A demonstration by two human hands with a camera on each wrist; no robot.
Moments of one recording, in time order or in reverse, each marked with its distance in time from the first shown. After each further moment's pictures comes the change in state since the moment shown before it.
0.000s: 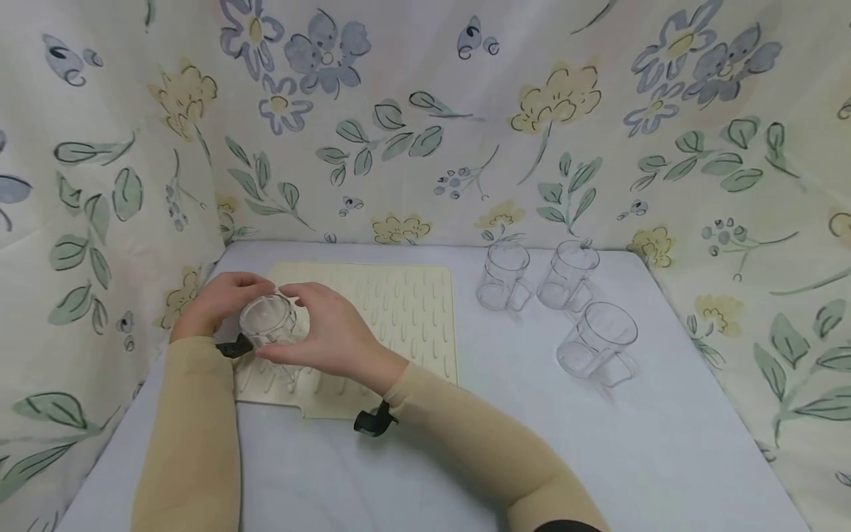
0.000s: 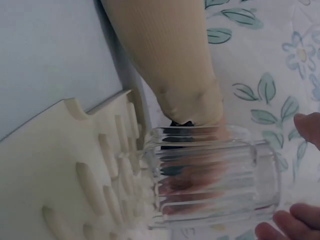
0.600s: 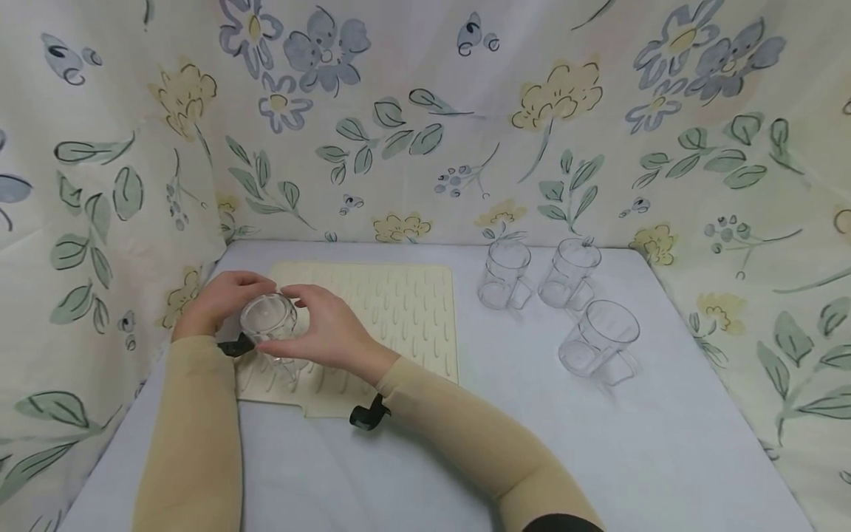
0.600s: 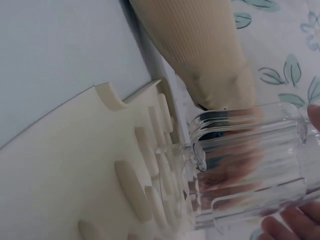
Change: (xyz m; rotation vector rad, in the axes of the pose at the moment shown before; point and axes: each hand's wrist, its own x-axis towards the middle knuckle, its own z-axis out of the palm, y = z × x) left_hand 0.002 -0.001 0.002 0.006 0.008 0.008; right_hand 0.015 0.025 0.022 0.070 -0.043 0.067
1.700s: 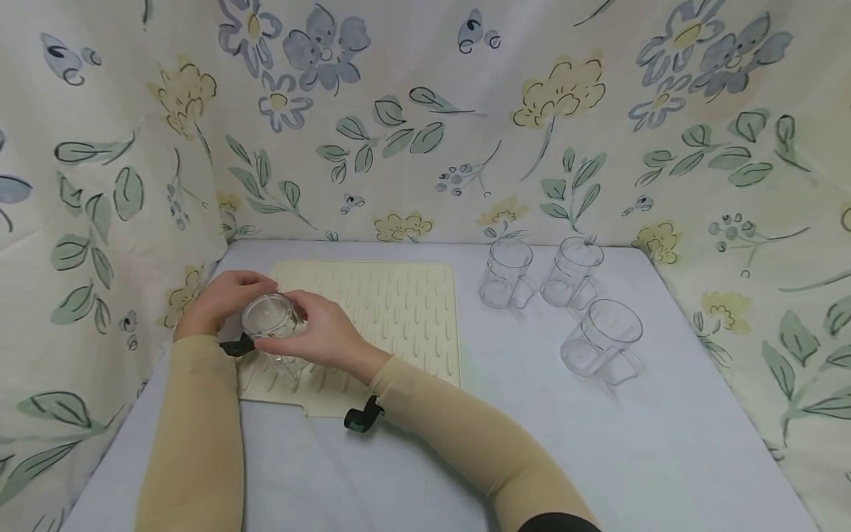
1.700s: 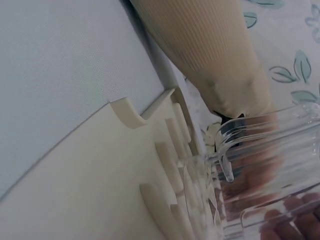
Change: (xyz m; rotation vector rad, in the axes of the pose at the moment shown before) left_hand -0.001 0.002 0.000 0.011 -0.008 0.013; right_hand 0.008 0.013 0.018 0.142 -0.019 0.036
